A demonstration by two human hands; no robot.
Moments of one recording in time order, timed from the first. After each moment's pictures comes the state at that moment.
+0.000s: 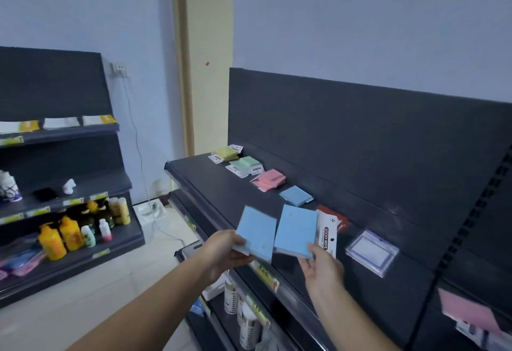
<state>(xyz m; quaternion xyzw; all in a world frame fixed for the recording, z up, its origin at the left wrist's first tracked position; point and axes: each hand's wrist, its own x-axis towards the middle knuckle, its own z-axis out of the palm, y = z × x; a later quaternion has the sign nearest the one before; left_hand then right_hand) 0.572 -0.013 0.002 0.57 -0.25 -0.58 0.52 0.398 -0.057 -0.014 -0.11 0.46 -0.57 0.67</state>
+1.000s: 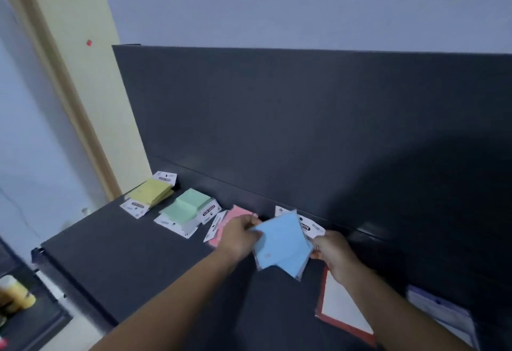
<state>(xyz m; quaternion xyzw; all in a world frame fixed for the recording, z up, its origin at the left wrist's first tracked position) 0.602 -0.364 -0.018 0.63 -0.58 -0.40 0.33 0.418 -0.374 -0.058 -0.34 0.63 -0.44 0.54</state>
